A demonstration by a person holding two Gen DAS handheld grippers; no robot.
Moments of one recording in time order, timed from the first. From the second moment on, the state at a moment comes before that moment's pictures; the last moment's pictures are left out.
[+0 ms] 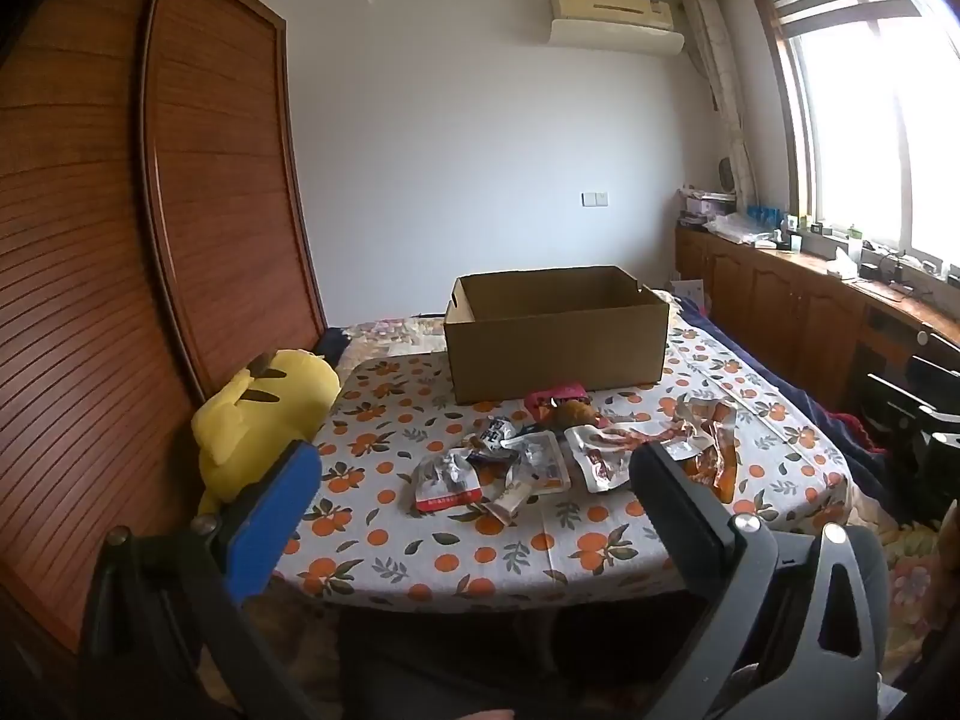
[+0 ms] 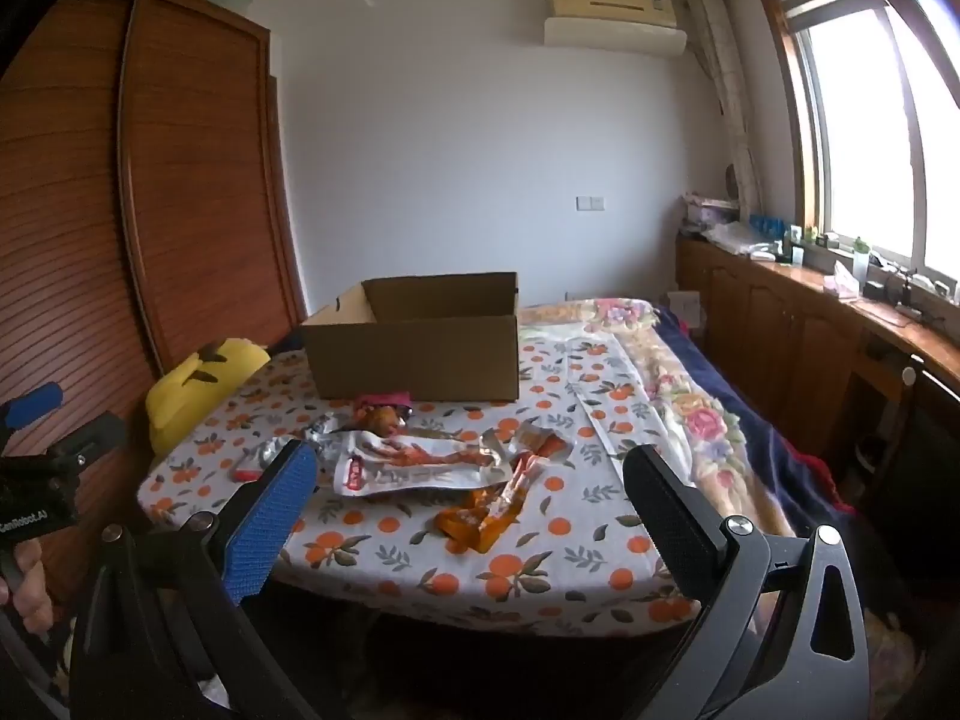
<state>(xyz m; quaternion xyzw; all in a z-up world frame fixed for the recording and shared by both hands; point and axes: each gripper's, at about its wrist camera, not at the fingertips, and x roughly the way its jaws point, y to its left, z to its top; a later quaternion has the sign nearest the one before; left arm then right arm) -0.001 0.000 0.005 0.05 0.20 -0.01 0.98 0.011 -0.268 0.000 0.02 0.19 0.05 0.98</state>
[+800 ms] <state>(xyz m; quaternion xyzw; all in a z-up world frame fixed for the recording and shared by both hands) -0.004 0.002 0.008 0.05 0.19 -0.01 0.98 0.012 -0.268 0.000 0.02 0.19 0.05 0.98</state>
